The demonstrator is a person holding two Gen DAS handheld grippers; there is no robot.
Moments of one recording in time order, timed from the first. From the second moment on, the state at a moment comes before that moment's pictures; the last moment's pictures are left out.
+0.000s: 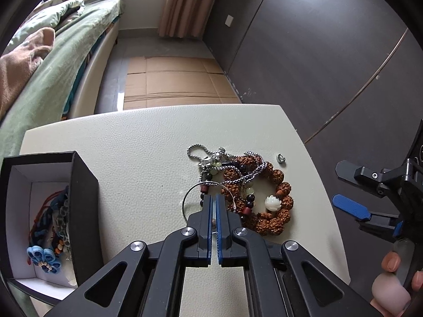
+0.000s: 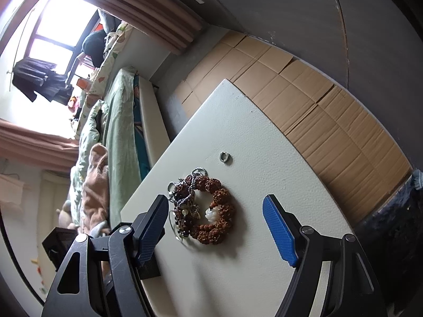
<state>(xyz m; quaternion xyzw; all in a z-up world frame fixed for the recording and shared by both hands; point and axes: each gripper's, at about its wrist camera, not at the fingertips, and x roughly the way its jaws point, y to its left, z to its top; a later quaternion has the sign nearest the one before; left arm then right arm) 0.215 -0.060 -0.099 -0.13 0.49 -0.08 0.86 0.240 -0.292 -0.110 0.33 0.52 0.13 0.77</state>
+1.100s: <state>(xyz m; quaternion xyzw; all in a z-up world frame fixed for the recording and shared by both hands) 0.244 -0.102 -0.124 0.13 0.58 -0.24 0.77 0.246 -0.316 -0.114 0.35 0.53 0.12 0.76</state>
